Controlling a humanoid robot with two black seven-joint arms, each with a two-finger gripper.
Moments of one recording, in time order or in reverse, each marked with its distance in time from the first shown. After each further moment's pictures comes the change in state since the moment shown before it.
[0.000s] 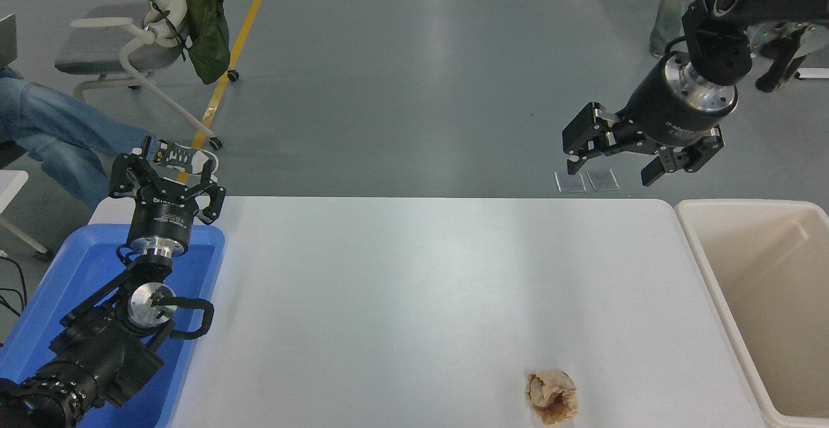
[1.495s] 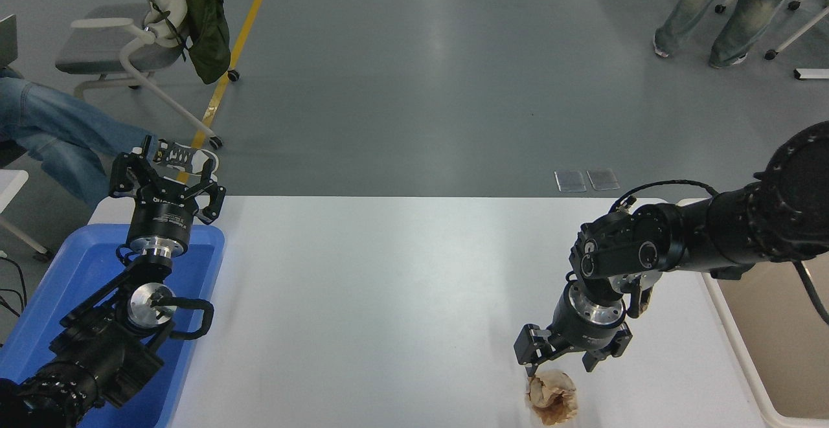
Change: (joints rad) left arm 0.000 0.000 0.000 0.000 0.000 0.000 0.000; right arm -0.693 0.171 0.241 -0.080 -0.300 -0.272 -0.057
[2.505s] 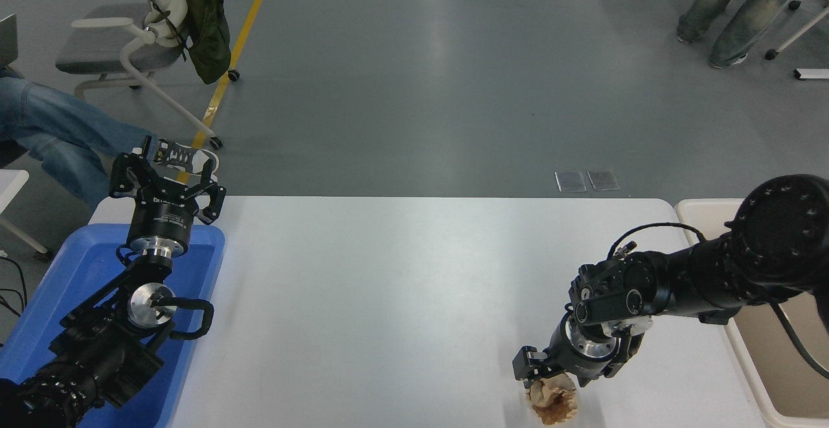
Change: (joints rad) left arm 0.000 0.000 0.000 0.000 0.000 0.000 0.000; right arm -0.131 0.019 -0.002 -0.046 0.013 -0.184 -0.005
